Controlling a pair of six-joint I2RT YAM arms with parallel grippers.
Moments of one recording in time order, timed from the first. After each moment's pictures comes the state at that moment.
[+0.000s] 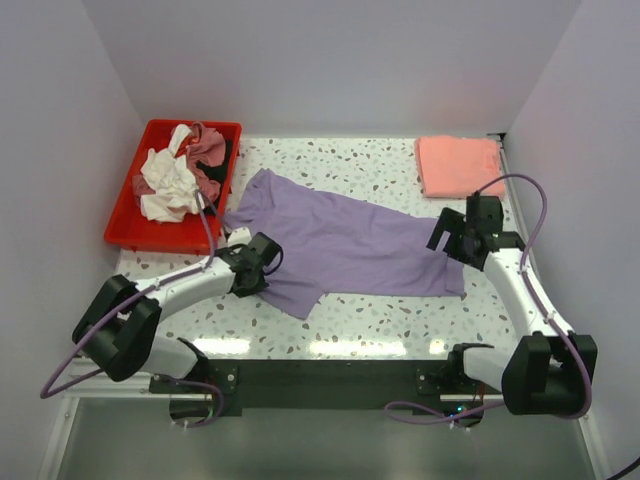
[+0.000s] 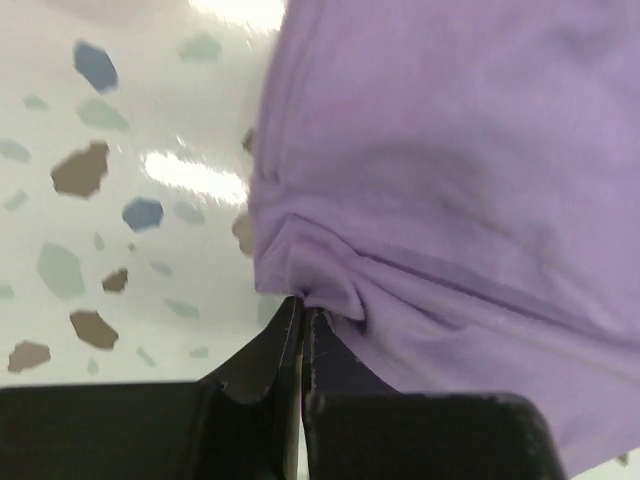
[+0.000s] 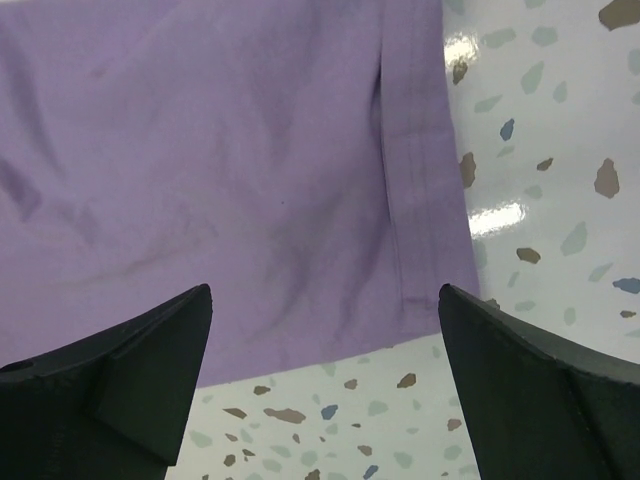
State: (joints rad) left arm -0.67 1.40 0.70 -0.61 -0.43 -0.96; right arm 0.00 1.16 0.85 -0.60 0.09 0.42
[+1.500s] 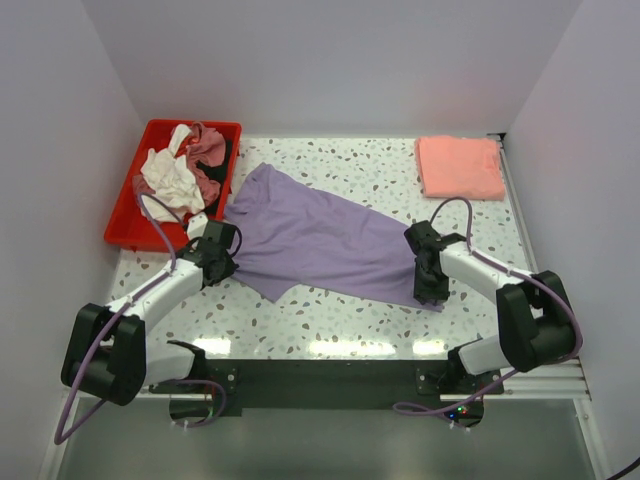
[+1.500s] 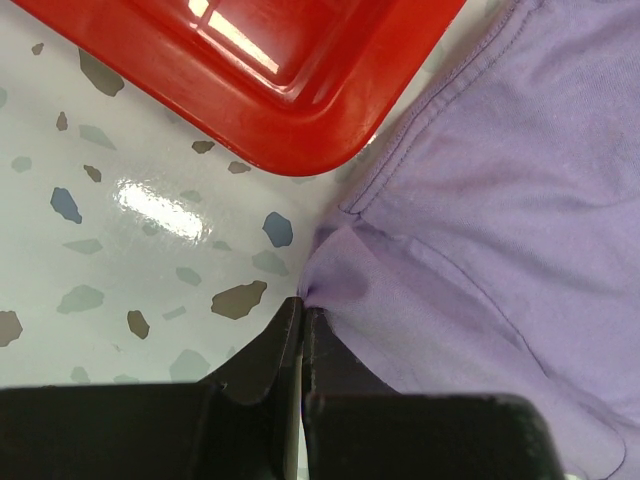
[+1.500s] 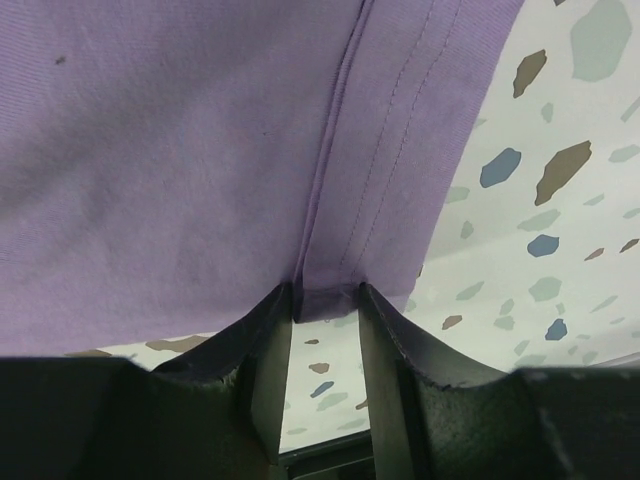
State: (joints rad) left arm -0.29 1.25 0.62 -0.44 -0.40 -0.80; right arm 0.35 1.43 0.75 -0.80 0.27 0.53
